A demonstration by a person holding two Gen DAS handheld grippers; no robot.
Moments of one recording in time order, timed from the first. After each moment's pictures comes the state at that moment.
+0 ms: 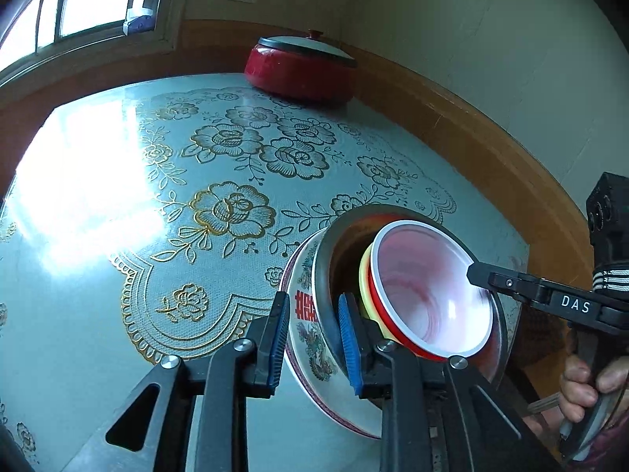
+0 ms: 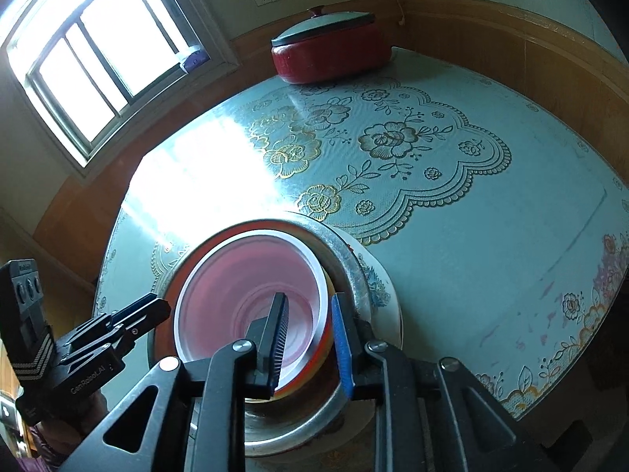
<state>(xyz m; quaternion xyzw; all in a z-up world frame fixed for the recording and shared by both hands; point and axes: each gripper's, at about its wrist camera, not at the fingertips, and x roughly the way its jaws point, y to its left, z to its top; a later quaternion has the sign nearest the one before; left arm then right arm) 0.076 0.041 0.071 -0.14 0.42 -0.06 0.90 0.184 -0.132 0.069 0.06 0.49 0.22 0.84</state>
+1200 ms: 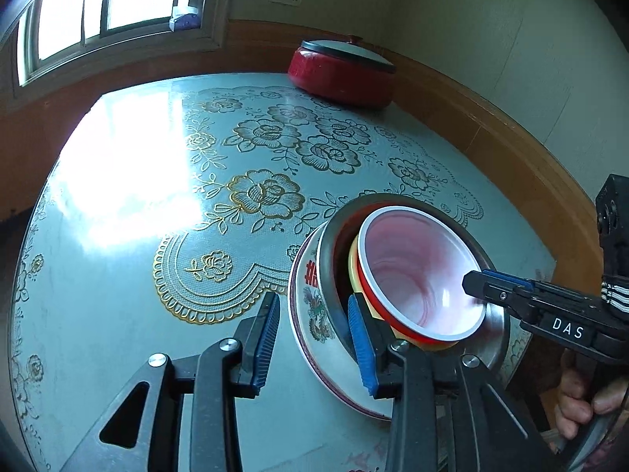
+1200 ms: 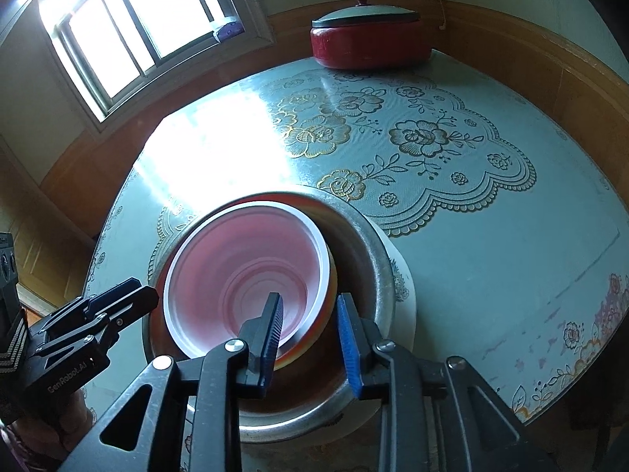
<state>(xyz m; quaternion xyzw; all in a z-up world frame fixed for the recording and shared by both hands) 0.046 0.021 0.082 -0.15 0.42 0.04 0.89 0.174 -0.124 0.069 0.00 0.49 0.27 0.83</state>
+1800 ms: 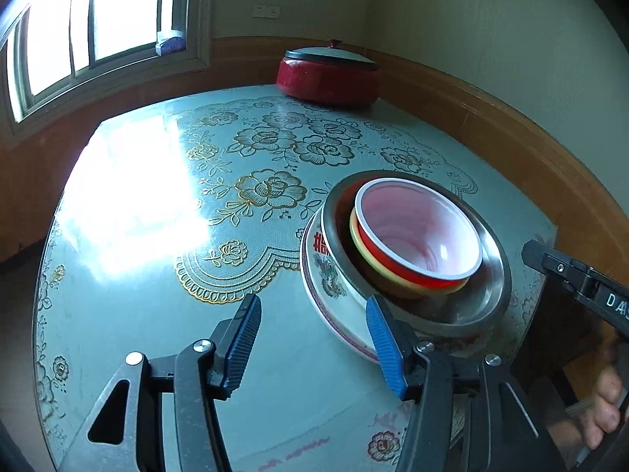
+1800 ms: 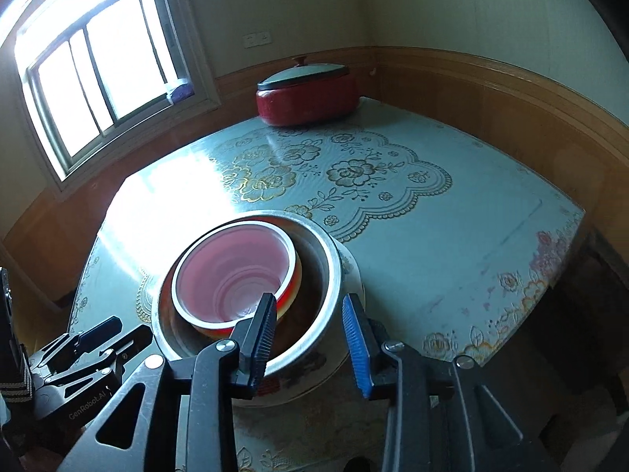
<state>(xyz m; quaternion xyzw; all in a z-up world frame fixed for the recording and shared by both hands) 0.008 0.017 0.083 -0.08 0.41 0.02 0.91 0.082 -0.145 0.097 0.05 0.40 0.13 0.91</state>
